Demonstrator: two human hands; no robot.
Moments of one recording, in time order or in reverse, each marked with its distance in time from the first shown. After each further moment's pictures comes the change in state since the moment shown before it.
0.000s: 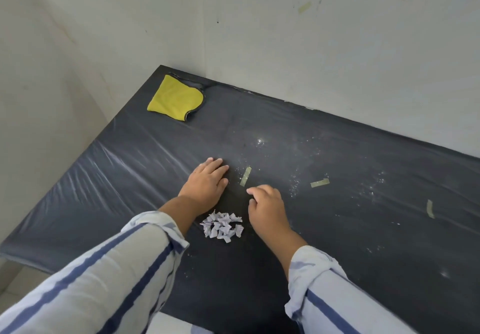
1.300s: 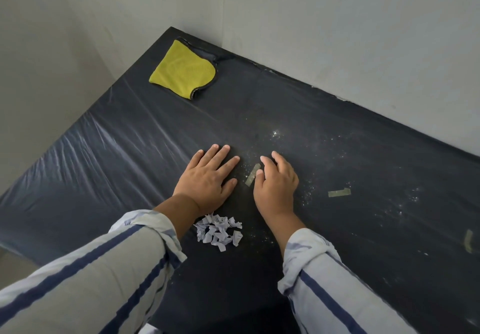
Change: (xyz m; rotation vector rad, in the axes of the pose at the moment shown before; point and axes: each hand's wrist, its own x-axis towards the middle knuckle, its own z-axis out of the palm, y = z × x) left_hand 0.007 0.001 0.011 0.282 -0.011 -0.018; right_hand 0.065 0.018 0.022 -0.081 0.161 0.012
